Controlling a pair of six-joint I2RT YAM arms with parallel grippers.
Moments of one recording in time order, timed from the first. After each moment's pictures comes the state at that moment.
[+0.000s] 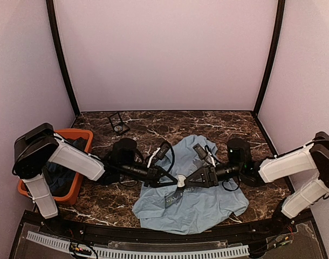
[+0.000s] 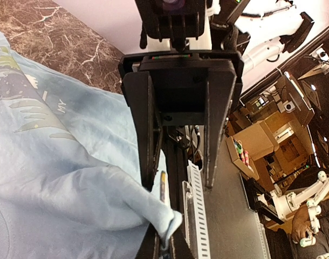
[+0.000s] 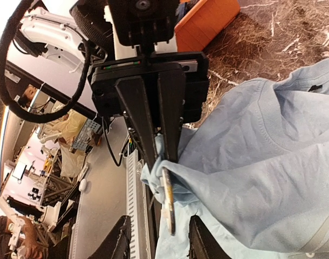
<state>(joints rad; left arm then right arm) -0.91 1.78 0.77 0.69 0.84 -0.55 0.77 1.44 0.50 0.55 -0.92 0.58</state>
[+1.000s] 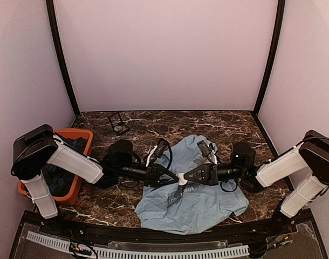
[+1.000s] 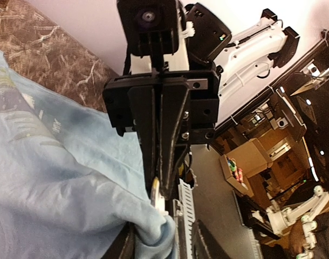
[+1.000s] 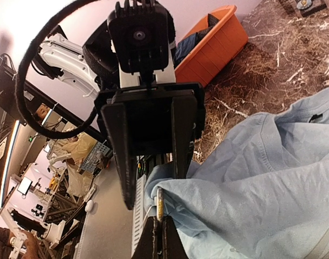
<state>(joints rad) -0.93 1.77 0.72 0.88 0.77 -0.67 0.77 1.53 0.40 1.01 -0.85 0.76</state>
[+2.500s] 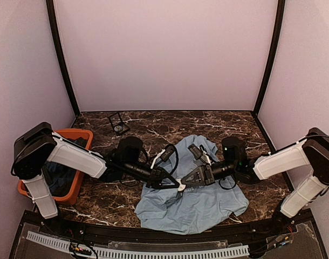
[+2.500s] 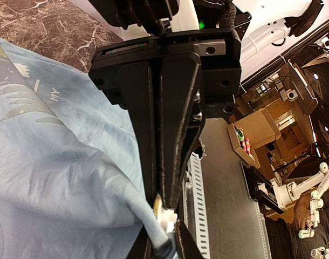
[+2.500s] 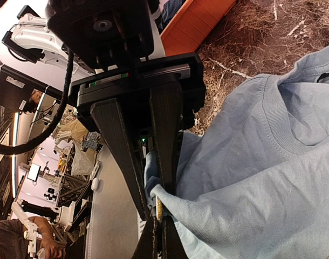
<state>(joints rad) -0.93 1.77 0.83 0.53 0.85 -0.49 0.77 1.53 0.54 0.59 -0.94 0.66</state>
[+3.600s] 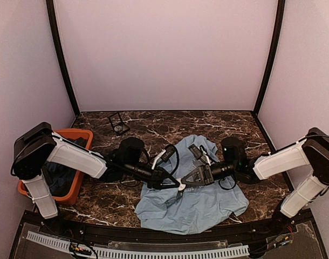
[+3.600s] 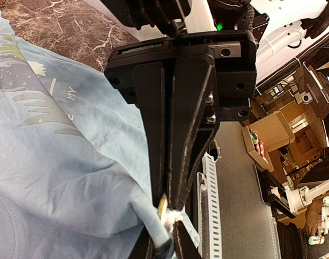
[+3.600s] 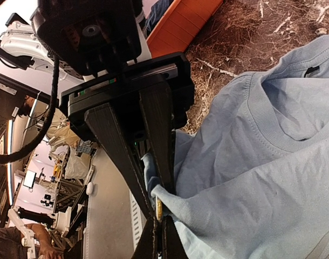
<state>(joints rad) -0.93 1.77 0.84 0.50 0.78 -0.46 0.77 1.53 0.54 0.57 -0.91 0.66</state>
